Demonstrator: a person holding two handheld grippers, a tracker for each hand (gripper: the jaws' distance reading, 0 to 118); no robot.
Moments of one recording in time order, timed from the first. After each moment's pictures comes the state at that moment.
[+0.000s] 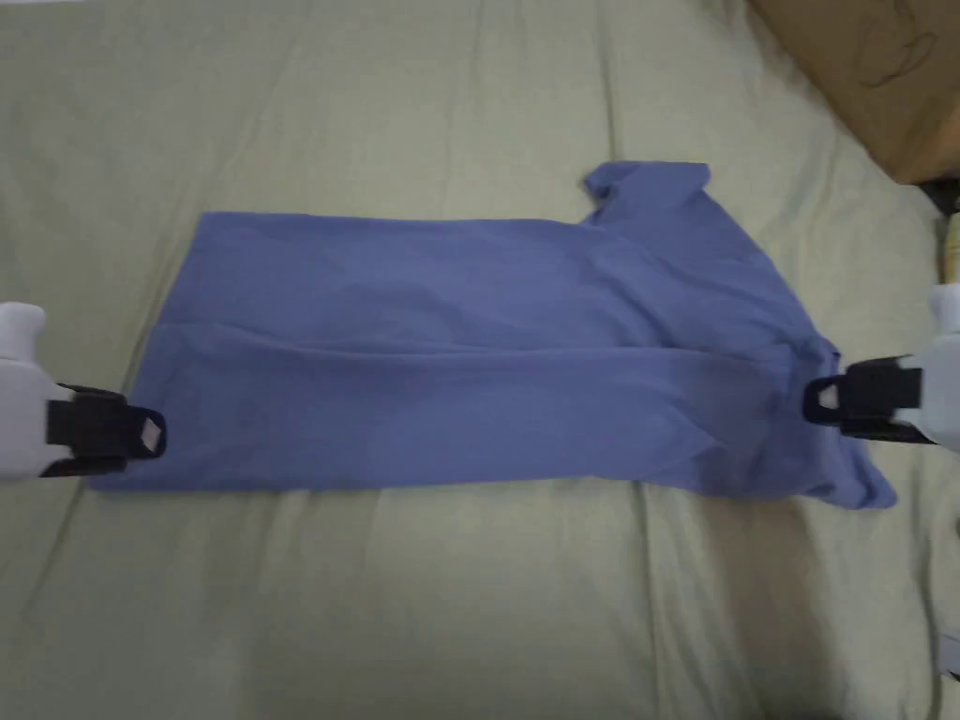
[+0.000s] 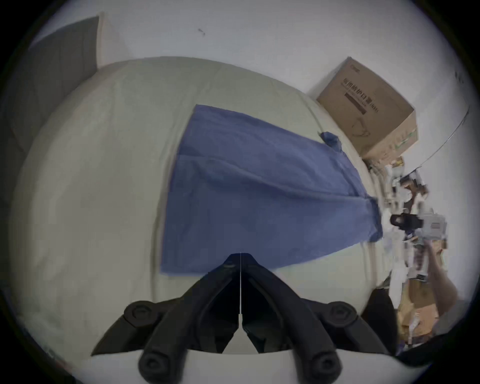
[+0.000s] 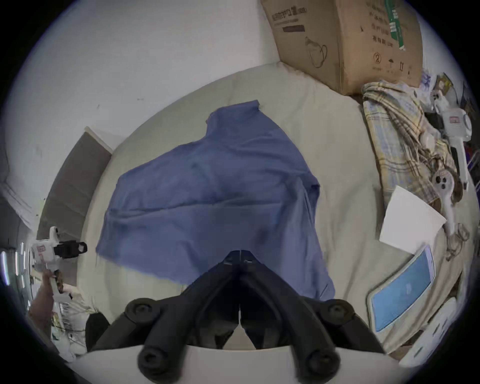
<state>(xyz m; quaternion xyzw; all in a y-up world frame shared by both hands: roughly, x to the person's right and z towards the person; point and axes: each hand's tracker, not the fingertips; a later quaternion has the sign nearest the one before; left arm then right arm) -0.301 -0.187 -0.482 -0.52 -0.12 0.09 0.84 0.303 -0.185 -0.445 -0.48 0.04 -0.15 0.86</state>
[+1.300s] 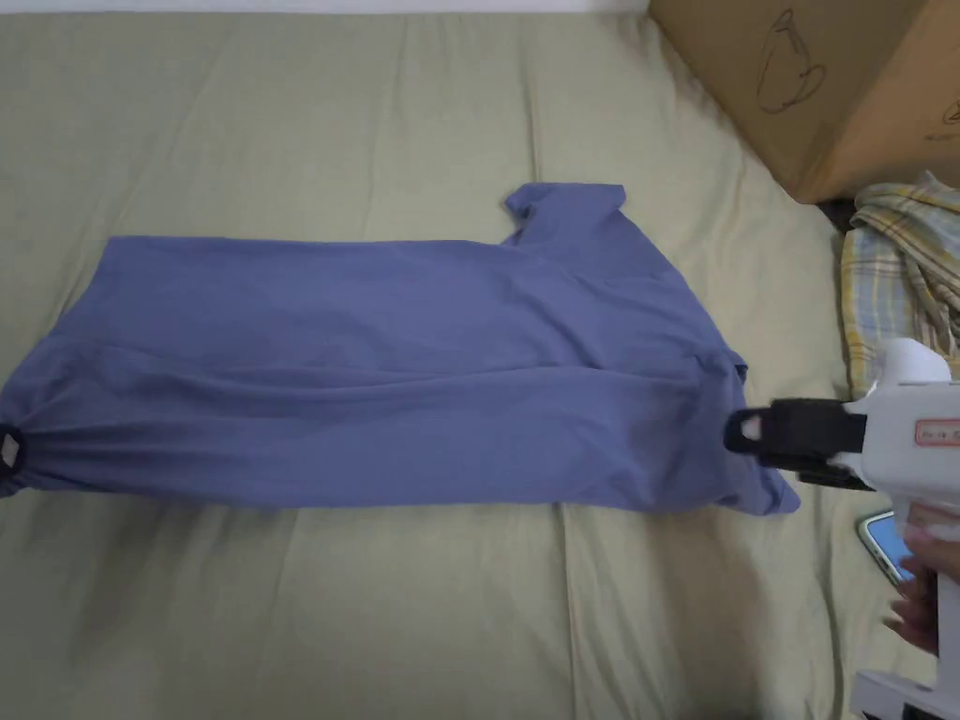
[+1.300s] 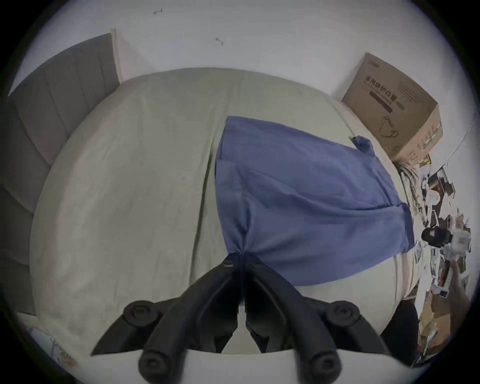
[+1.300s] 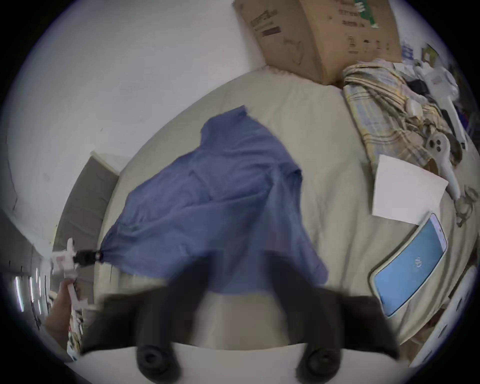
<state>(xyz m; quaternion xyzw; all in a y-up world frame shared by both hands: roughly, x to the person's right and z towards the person) -0.305 -0.186 -0.511 -0.50 -0.06 0.06 0.86 0.335 -0.196 -0.422 -0.45 0.02 -0.24 0.86</state>
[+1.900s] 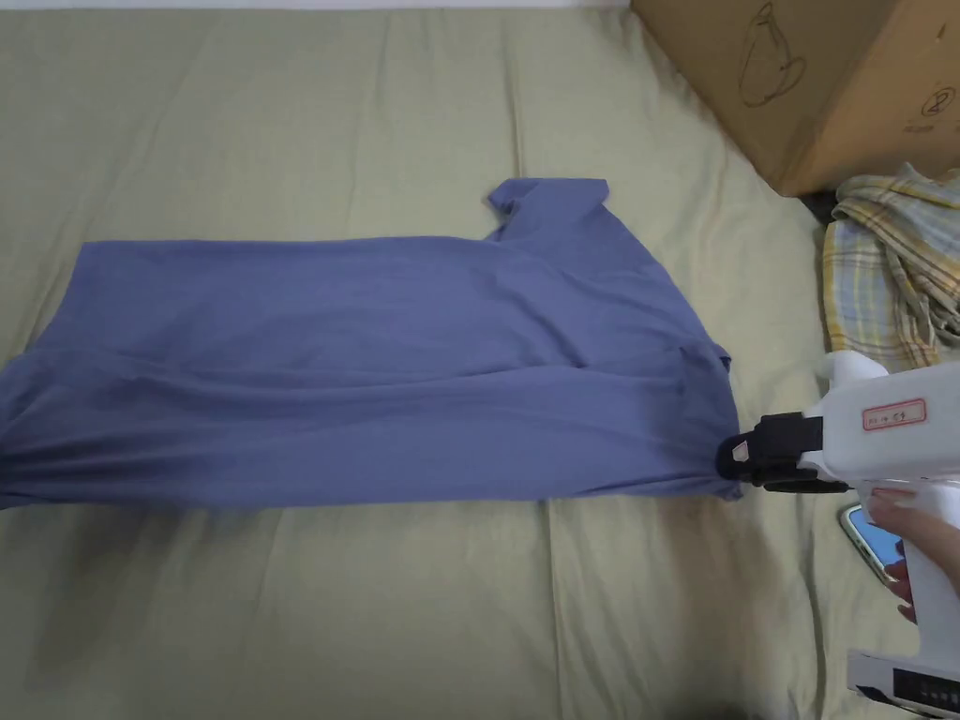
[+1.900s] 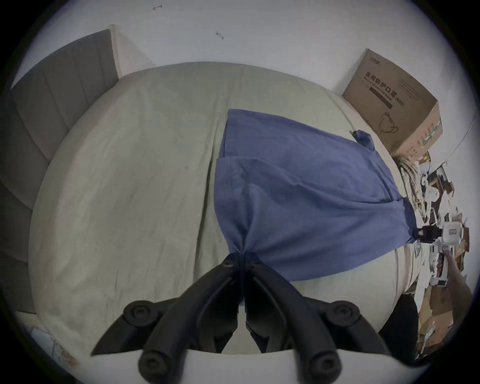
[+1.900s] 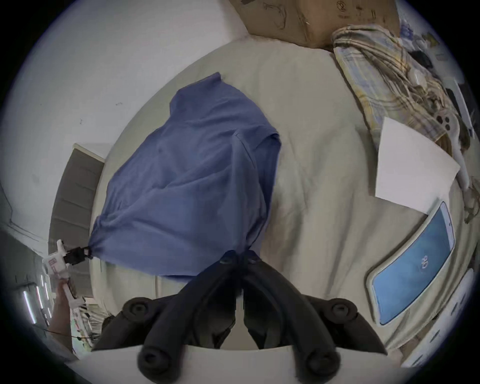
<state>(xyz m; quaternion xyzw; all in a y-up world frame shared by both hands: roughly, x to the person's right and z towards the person) -0.309 -0.191 -0.502 -0.52 -0.06 0.06 0.85 0.349 -0.224 -0.442 -0.54 0.03 -0.24 0.81</state>
